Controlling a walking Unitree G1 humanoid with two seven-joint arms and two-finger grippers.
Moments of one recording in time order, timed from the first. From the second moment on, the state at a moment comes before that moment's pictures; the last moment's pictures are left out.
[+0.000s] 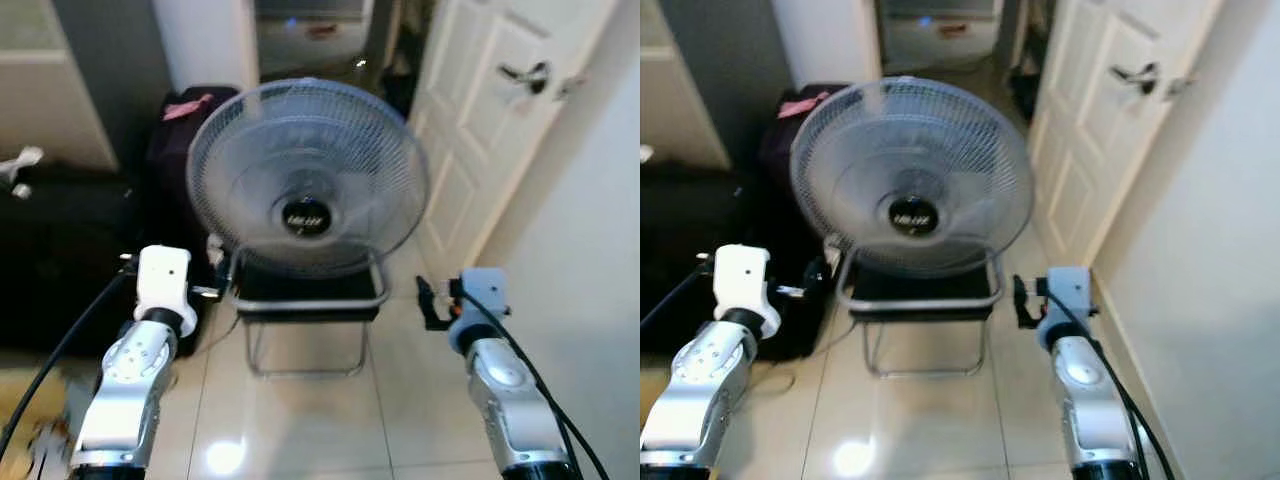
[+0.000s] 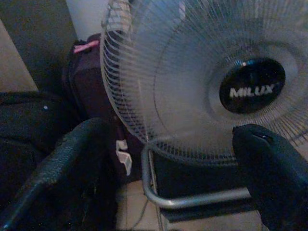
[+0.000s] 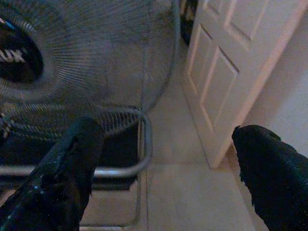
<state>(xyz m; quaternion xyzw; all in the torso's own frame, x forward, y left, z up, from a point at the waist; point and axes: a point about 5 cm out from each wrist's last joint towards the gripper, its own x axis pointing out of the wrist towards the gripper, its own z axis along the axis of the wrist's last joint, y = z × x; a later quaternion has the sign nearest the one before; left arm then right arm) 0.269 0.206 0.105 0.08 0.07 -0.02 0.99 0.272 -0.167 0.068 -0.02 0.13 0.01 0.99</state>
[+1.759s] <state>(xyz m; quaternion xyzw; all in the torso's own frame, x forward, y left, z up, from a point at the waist) 0.264 0.200 0.103 0.08 0.06 -0.03 0.99 0.269 -0.156 0.071 0.00 0.11 0.06 0.99</state>
